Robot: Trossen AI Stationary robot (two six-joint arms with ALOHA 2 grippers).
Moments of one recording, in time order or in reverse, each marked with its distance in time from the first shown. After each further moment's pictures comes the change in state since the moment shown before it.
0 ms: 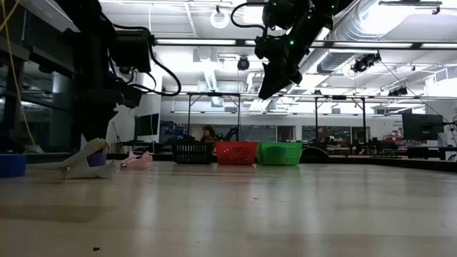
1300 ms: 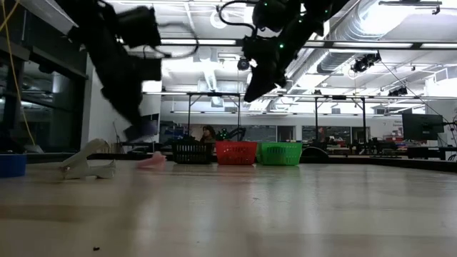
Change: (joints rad) left arm 0.000 -0.052 0.016 0.277 0.124 0.330; right arm 0.066 0.071 0.001 0.120 -0.022 -0.067
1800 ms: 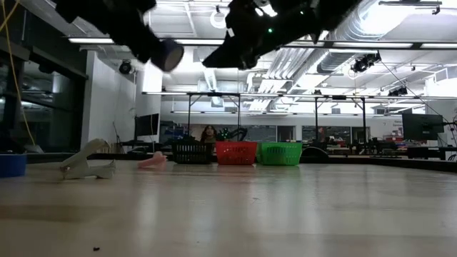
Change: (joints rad) left arm 0.000 -0.290 0.031 0.201 0.254 0.207; right arm 0.205 0.026 -0.175 0.705 0.023 -0.188
